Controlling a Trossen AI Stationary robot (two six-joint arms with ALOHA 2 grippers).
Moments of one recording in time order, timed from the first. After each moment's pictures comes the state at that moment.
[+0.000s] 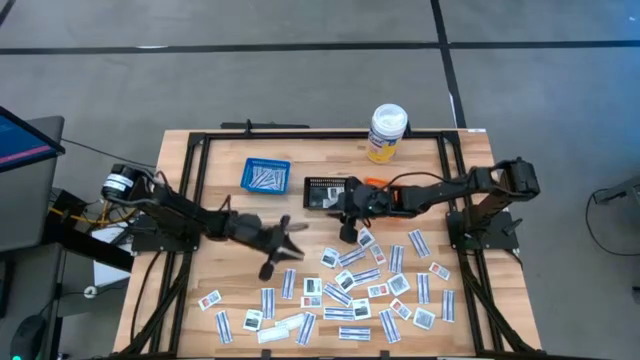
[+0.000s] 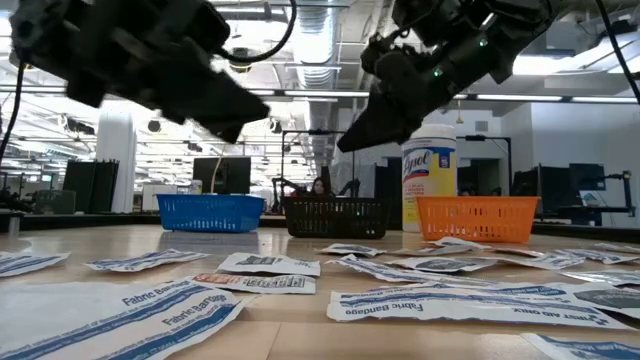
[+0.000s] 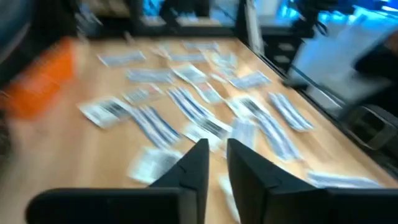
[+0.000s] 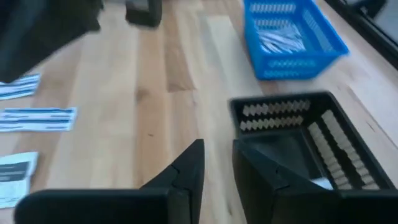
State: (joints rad) left arm -0.25 1.36 0.43 0.79 0.08 -0.03; right arm 0.01 1.59 0.82 0.21 0.13 0.06
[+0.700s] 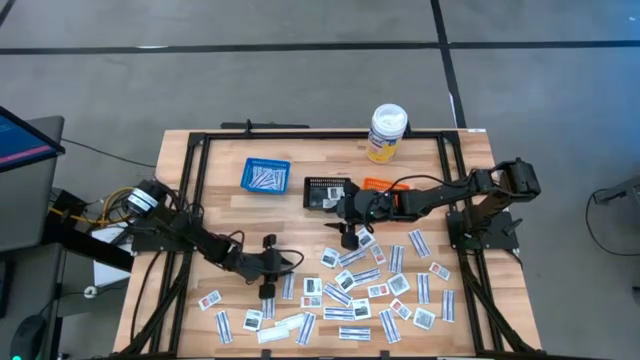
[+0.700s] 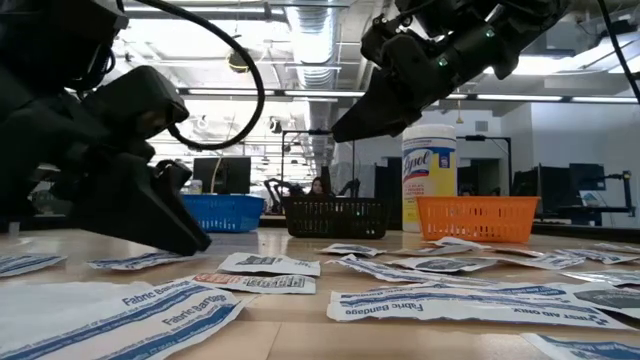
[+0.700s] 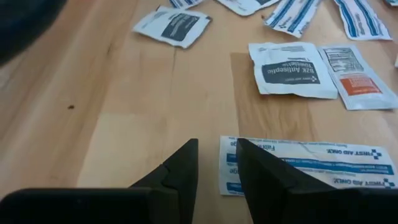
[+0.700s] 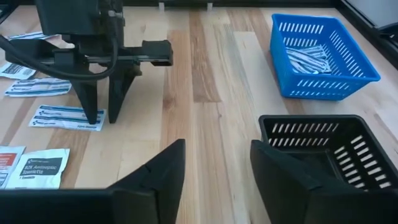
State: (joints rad) left arm -0.53 1.62 0.43 0.68 -0.42 -0.26; right arm 0.05 1.59 0.82 0.24 0.10 0.02
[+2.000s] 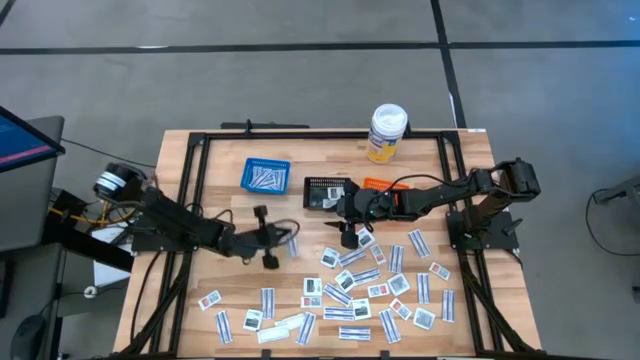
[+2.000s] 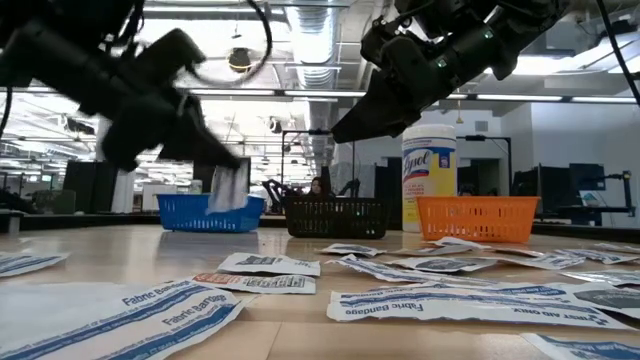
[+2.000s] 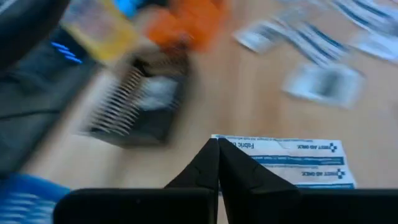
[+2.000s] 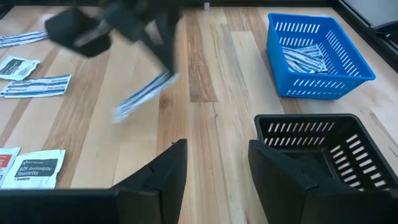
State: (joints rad) left arm -0.40 1.28 0.42 0.47 -0.73 0.10; right arm 0.04 1.59 0.82 0.24 0.10 0.02
